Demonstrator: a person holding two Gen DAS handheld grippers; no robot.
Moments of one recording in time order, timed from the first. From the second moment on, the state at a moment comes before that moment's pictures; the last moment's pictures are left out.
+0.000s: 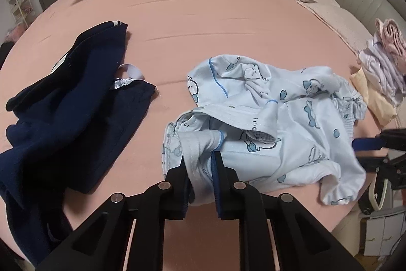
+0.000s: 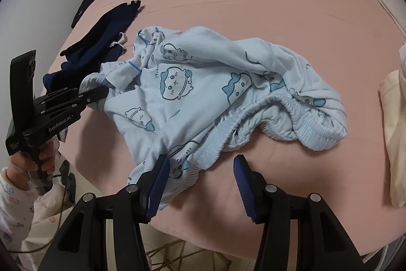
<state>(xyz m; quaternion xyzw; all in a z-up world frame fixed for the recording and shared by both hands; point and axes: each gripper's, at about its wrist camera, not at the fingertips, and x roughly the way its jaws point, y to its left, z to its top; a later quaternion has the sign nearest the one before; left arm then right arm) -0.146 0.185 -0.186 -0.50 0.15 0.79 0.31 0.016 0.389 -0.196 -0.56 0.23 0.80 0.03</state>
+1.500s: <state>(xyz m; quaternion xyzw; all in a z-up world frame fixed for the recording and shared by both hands) -0.149 0.163 -0.176 -0.54 0.14 0.78 0.29 0.016 0.409 -0.183 -0.52 0.15 0.83 0.13</state>
